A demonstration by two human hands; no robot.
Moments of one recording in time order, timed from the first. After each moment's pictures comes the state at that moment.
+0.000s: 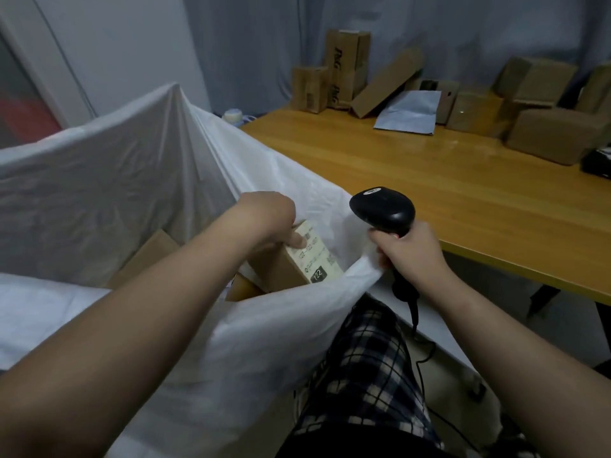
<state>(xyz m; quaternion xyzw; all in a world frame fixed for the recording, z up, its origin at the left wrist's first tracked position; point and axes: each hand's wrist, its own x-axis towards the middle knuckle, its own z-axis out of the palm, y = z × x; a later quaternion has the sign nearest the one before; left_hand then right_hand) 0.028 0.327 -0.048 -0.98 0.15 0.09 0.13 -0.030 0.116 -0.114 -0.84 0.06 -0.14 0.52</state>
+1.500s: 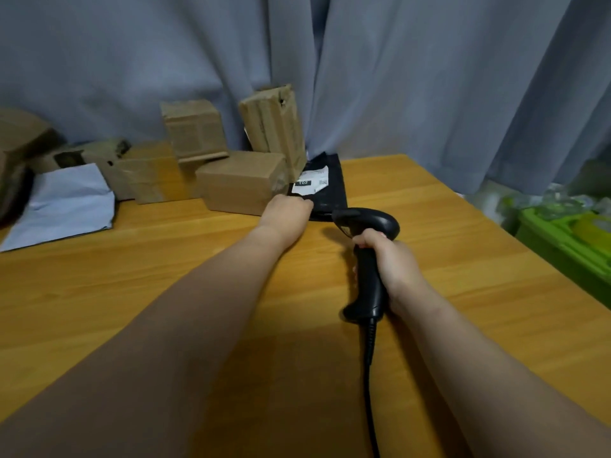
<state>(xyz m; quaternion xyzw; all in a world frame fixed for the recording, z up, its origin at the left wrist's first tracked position) 0.178 -0.272 -0.077 -0.83 0.53 -0.14 0.07 -0.009 -0.305 -0.084 -0.55 0.42 -0.23 0.68</state>
